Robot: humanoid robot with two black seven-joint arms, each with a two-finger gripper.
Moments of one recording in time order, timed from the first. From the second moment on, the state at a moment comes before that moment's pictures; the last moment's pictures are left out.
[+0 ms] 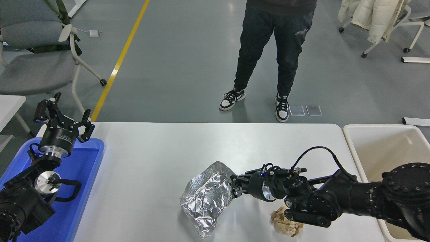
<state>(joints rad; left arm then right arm) -0.65 0.37 -0.67 -0.24 -0.07 -0.65 -0.64 1.03 -0.13 -0.40 0.94 -1.33 -0.25 0.01</state>
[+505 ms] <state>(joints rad) -0.65 0.37 -0.67 -0.24 -0.07 -0.65 -0.64 1.20 -0.37 -0.30 1.18 -1.20 -0.24 0.03</state>
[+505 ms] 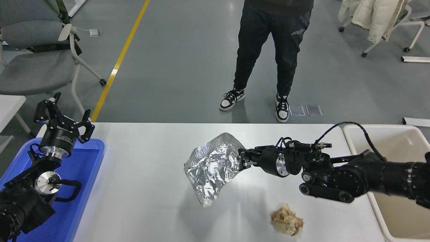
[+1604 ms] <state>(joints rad) -0.65 0.37 -0.67 -0.24 -0.07 -0.65 -0.64 1.35 -1.06 -0.20 1.48 -1.06 -0.13 0.11</state>
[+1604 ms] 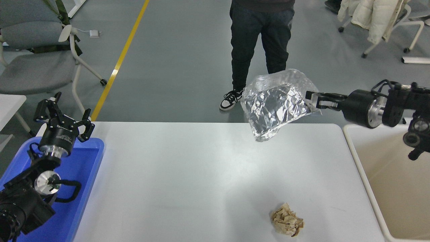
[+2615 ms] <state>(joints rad) -0.65 0.37 -0.67 -0.24 -0.07 -0.65 -0.64 0.86 -1.15 -0.16 0.82 -0.61 -0.16 0.36</state>
